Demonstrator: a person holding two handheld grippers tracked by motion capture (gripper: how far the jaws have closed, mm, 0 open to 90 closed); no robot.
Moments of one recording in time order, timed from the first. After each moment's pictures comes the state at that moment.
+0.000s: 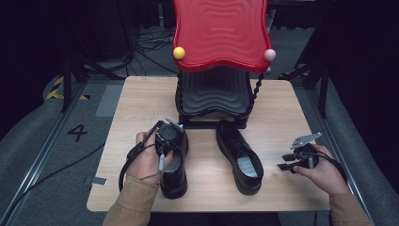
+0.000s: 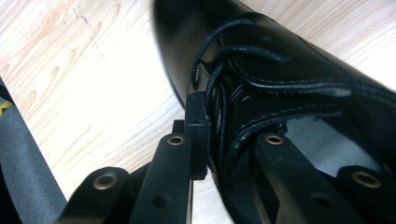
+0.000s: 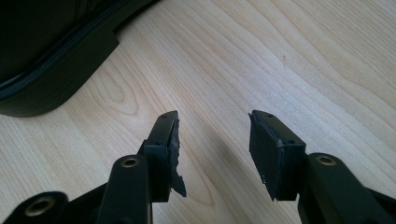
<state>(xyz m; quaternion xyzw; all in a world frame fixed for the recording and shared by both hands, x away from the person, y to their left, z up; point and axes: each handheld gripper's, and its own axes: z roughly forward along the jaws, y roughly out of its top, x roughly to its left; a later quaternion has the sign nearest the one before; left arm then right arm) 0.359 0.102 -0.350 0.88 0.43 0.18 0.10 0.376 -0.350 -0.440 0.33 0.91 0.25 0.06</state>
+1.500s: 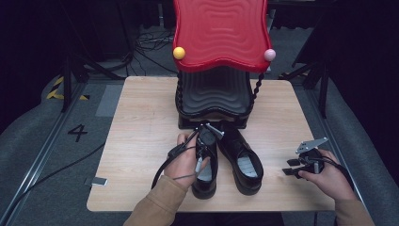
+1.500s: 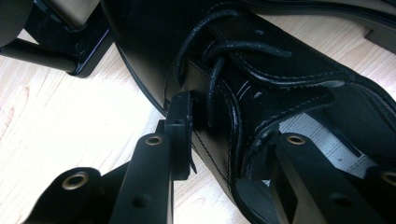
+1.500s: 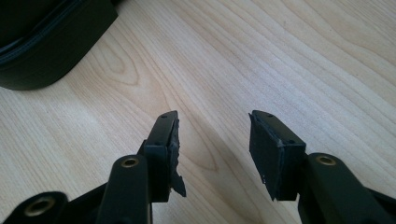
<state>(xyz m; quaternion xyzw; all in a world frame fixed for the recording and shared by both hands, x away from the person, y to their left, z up) 0.372 0.007 -0.378 0.92 0.35 0.15 0.10 0.363 -0.364 -0.444 0.34 0.90 0.25 0.06</state>
